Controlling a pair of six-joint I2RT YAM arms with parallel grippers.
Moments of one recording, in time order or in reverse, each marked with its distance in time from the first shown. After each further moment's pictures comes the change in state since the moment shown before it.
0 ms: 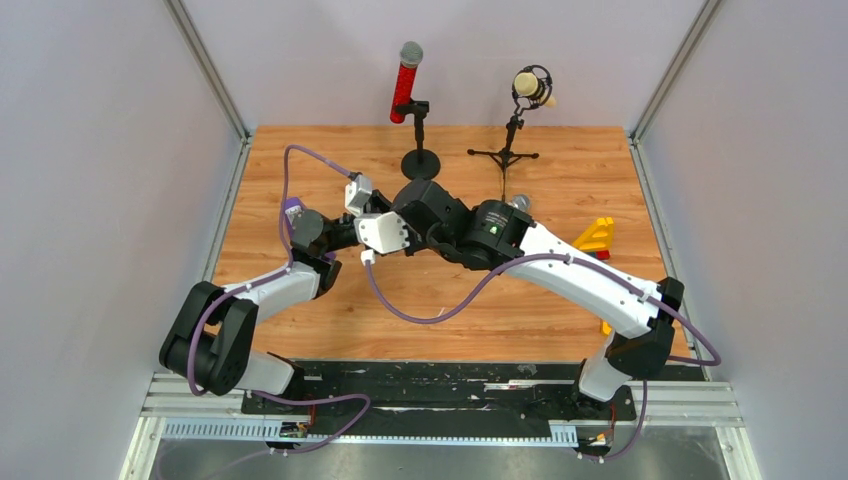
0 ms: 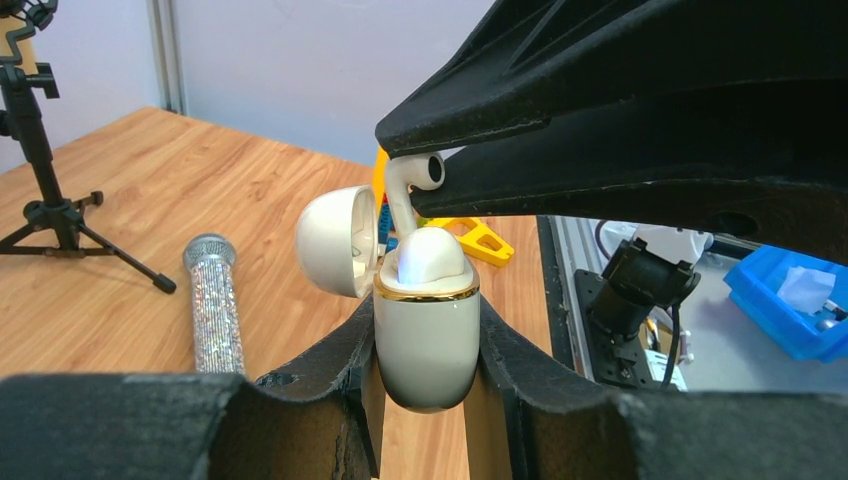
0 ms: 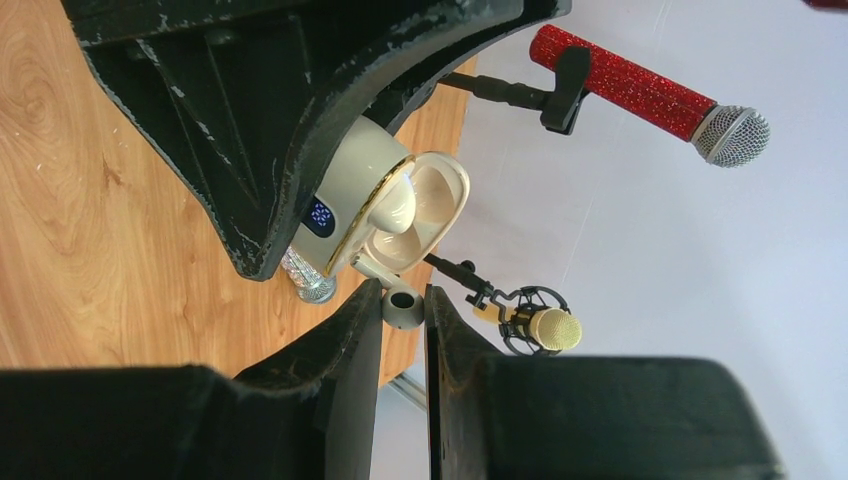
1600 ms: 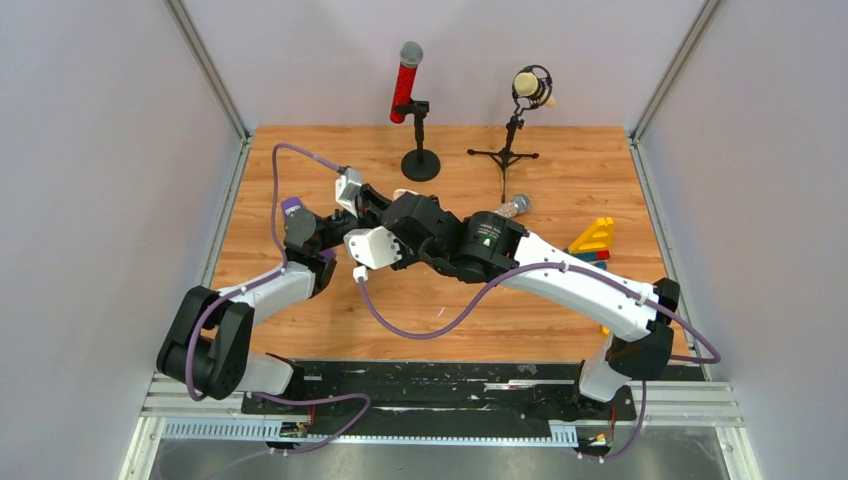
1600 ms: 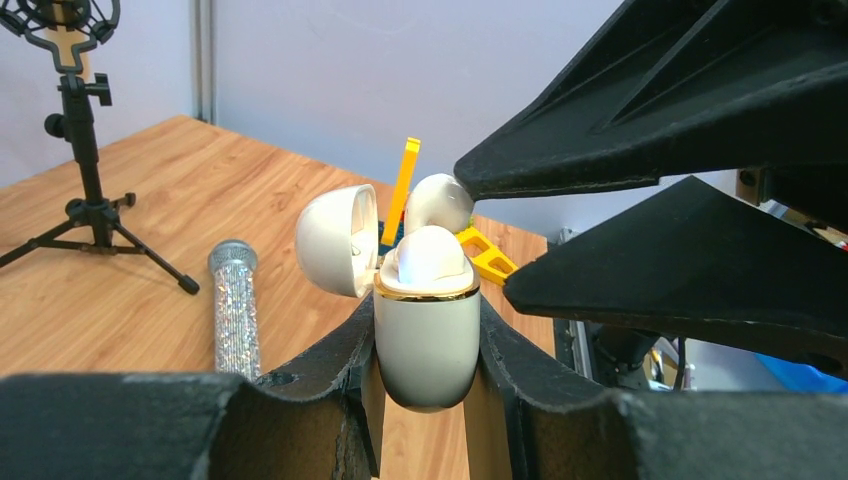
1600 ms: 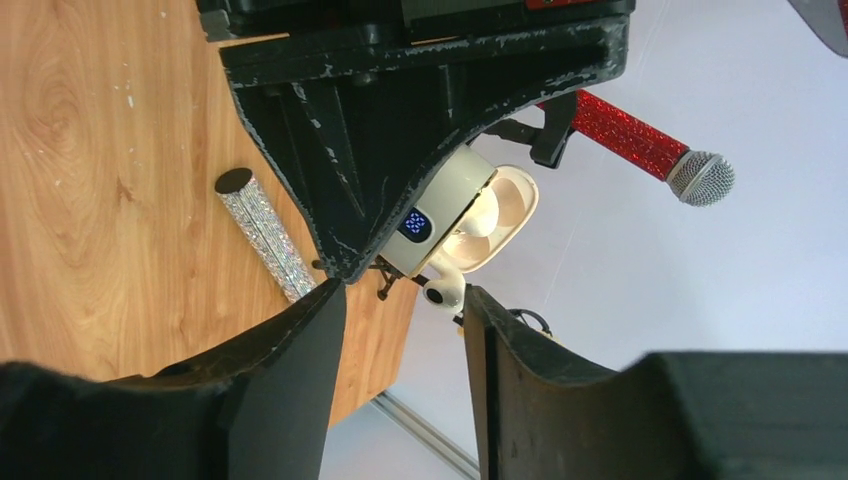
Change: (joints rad) left arm 0.045 -0.024 0.000 0.001 -0.037 -0.059; right arm 0.068 0.002 -0.017 0.026 0.033 -0.023
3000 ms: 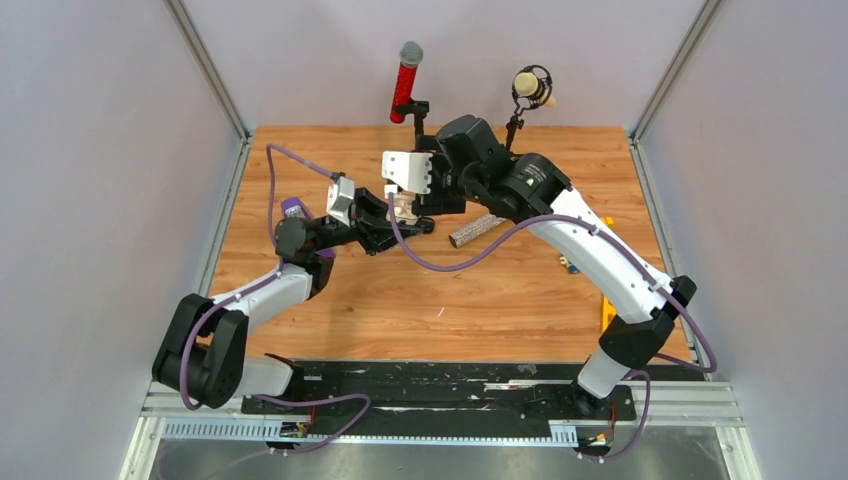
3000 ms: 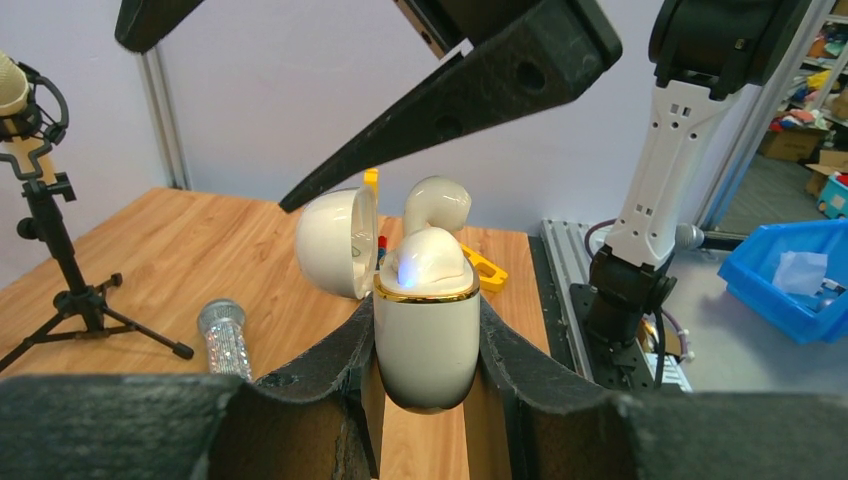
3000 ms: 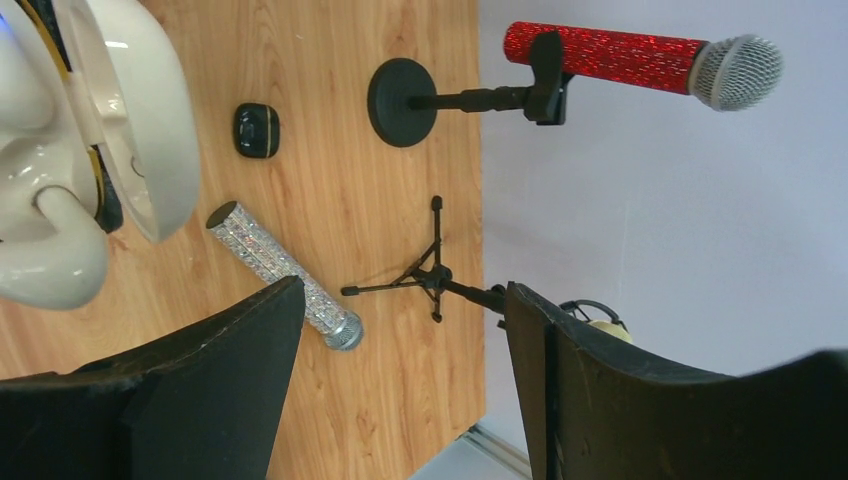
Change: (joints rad) left arm 0.000 -0.040 0.000 0.131 0.101 -0.002; right arm -0.319 0.021 0.195 -0.038 -0.334 0.089
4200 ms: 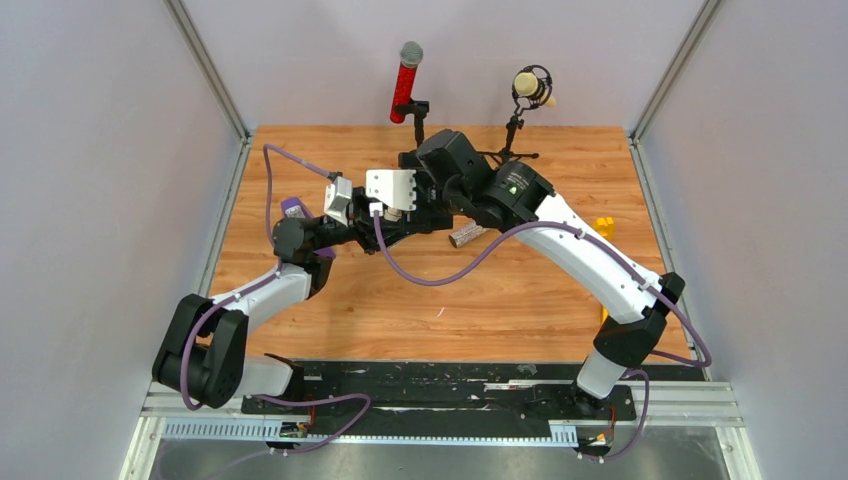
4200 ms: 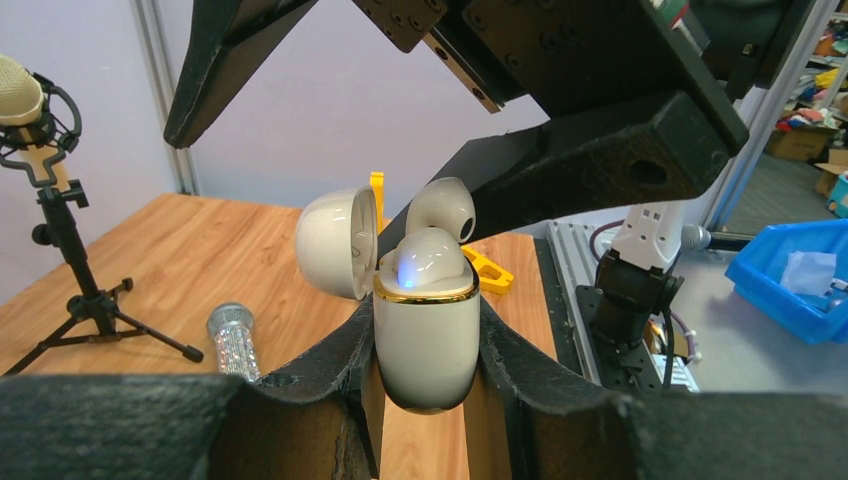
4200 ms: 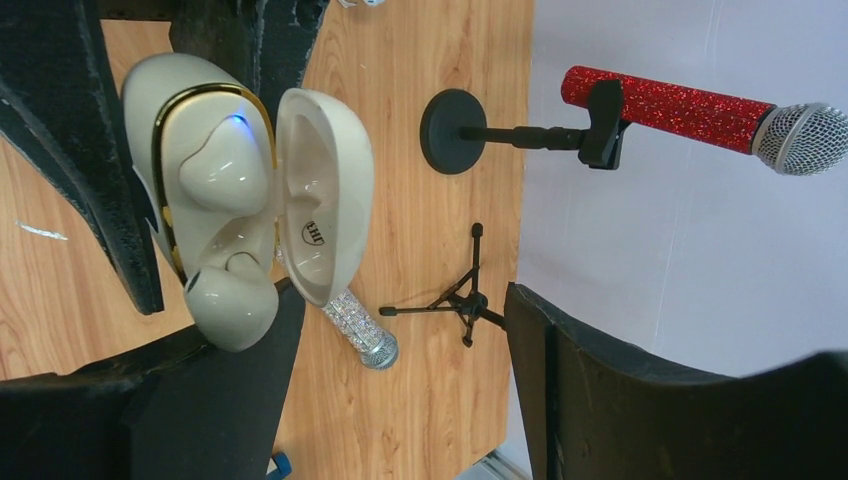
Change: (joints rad) left arm 0.005 -0.002 0.000 0.018 0.006 -0.005; right arm 0.076 0.040 0.016 -0.050 -0.026 0.046
